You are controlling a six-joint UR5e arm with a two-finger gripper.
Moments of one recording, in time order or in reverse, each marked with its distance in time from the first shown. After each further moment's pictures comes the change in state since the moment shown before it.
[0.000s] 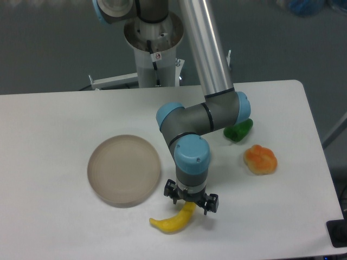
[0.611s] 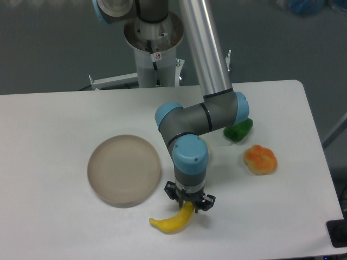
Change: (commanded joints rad) arm 0.000 0.009 0.008 -0.002 -0.002 0.012
